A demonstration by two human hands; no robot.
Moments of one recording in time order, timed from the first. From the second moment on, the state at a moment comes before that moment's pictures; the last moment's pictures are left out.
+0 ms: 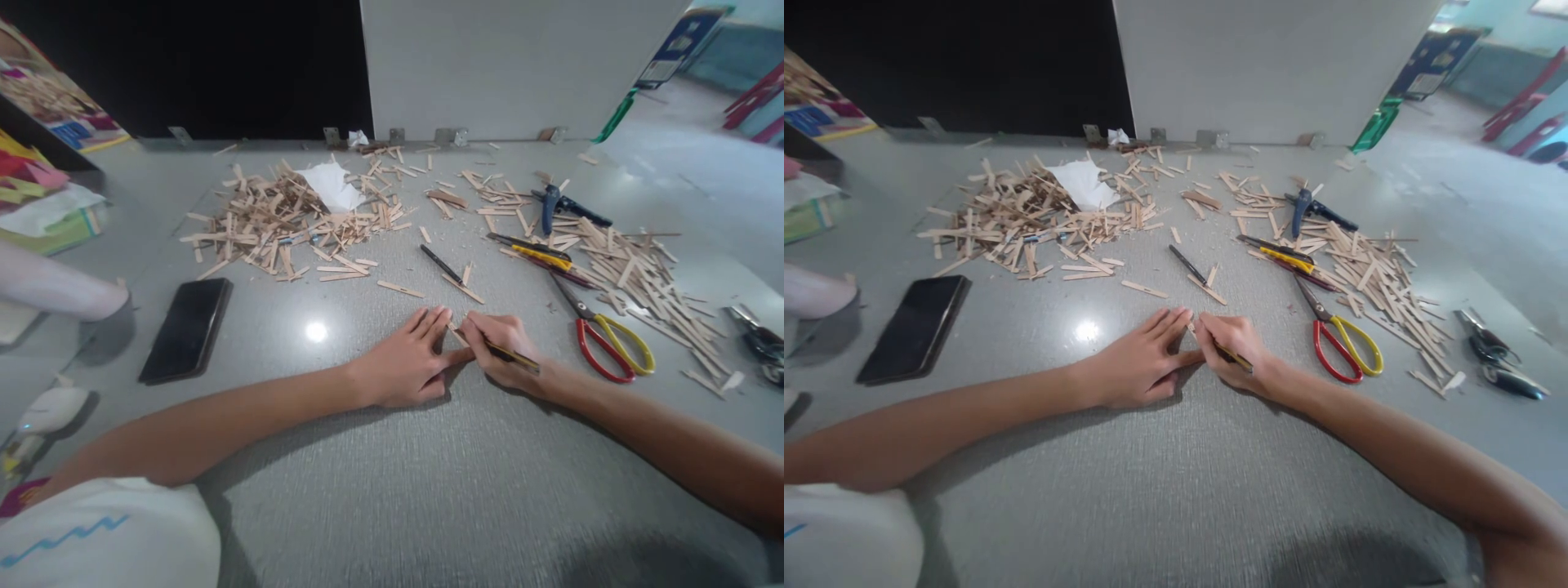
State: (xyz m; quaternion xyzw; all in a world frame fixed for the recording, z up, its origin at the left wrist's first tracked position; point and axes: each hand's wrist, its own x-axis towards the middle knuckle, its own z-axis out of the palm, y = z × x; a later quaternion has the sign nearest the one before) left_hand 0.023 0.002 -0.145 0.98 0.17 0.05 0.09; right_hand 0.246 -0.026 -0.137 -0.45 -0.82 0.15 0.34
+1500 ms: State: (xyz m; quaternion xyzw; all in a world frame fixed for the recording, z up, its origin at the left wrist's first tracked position) left_hand 0.015 0.019 -0.132 0.81 0.36 0.18 0.42; right_hand 0.309 0.018 -0.119 -0.59 -0.72 0.09 0.34
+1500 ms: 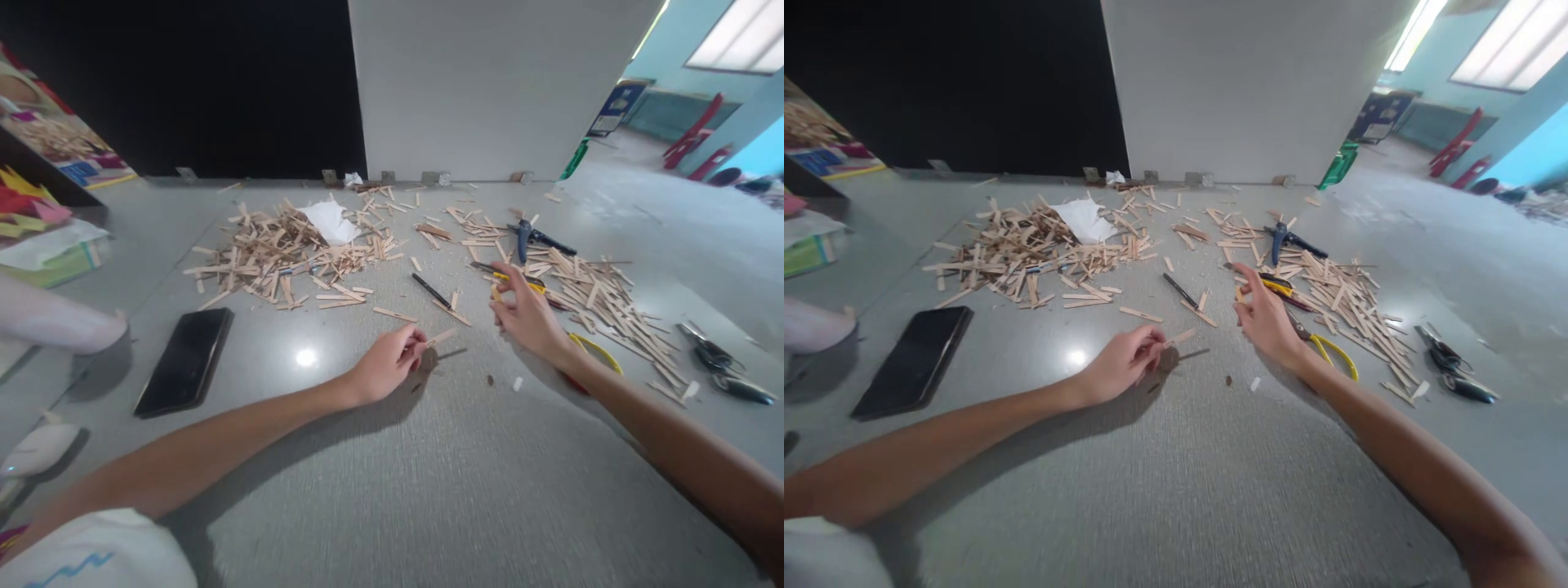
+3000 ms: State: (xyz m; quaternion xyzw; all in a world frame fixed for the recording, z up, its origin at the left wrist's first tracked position) left_hand 0.018 0.029 -0.118 0.64 0.45 0.12 0.61; right_hand 0.282 -0.050 -0.136 -0.41 -0.87 0.01 0.27
